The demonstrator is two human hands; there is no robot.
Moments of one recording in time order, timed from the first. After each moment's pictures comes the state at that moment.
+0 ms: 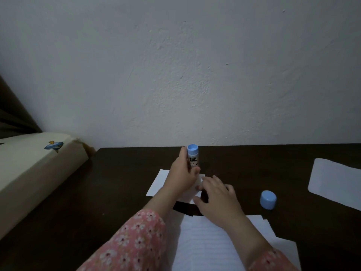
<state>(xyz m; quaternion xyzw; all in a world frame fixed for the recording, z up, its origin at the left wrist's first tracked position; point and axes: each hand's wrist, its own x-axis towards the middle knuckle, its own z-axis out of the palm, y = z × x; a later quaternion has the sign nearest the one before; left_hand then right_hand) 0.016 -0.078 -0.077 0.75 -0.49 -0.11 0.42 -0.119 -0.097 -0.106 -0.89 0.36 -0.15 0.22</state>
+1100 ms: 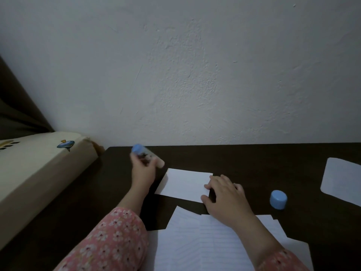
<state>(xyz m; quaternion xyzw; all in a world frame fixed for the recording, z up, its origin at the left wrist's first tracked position) 0.095 -0.027 -0.075 0.75 -0.20 -0.12 0.62 -0.118 -0.097 -0.111 -0.90 0.36 -0.15 0.20</state>
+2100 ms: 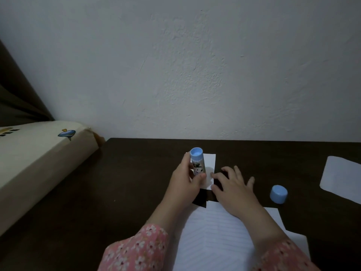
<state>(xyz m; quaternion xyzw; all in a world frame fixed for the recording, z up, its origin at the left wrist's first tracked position) -0.002 -0.020 -0.082 0.75 -0.45 -0.17 0.45 -0.123 -0.110 -0.105 -0.90 0.41 -0.06 0.17</state>
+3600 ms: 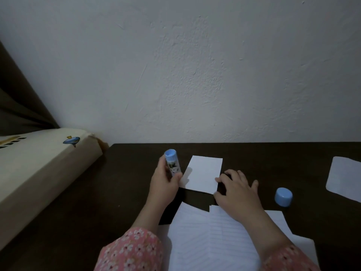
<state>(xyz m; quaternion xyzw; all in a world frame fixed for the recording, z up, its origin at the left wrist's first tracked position) 0.040 -0.003 -0.084 0.78 -0.36 -0.12 0.50 -0.123 -0.102 -0.102 -0.88 0.43 -0.09 0.18</state>
